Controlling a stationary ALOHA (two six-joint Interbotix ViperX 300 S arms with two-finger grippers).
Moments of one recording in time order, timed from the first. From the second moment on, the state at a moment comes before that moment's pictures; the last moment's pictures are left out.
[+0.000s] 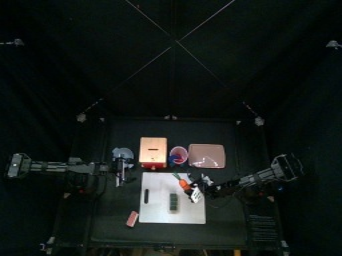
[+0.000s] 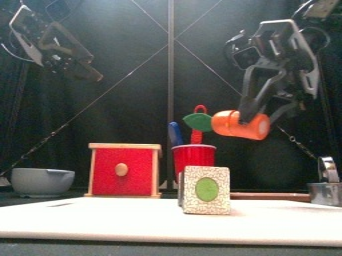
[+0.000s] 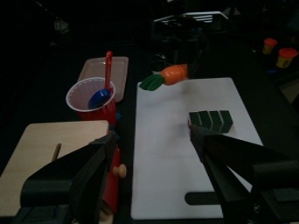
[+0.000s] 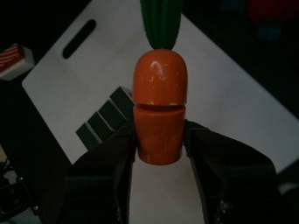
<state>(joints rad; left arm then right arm) 0.03 -0.75 1.05 0.10 0.04 0.01 0.23 -0.20 0.75 -0.81 0.42 1.65</state>
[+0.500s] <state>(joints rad) 0.02 -0.66 0.96 0.07 0.10 0.00 0.09 -0.16 0.59 -0.45 0.45 0.99</state>
